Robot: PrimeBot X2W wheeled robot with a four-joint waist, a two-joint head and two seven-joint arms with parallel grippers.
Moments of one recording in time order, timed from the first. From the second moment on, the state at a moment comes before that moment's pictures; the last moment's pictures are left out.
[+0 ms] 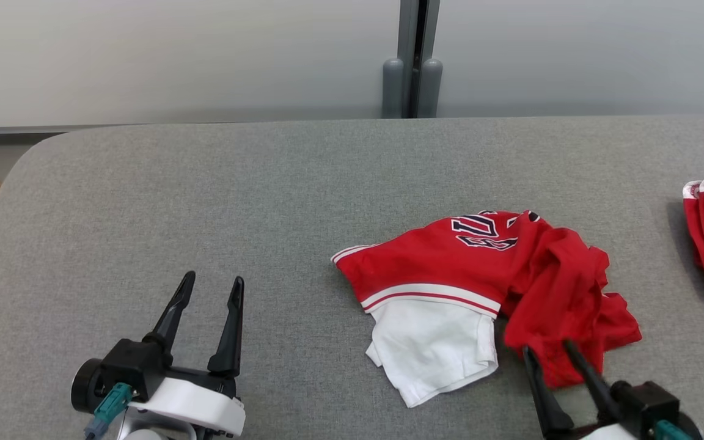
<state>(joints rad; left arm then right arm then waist) -0.08 0.13 -0.23 0.17 -0.30 -0.01 -0.26 0.07 -0.12 0.22 0.24 0.23 0.13 -0.17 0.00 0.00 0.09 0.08</state>
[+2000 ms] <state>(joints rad) -0.40 0.05 -0.54 0.65 -0.50 -0.09 -0.15 -0.01 -0.14 0.11 0.01 0.20 0.13 -0.13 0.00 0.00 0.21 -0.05</state>
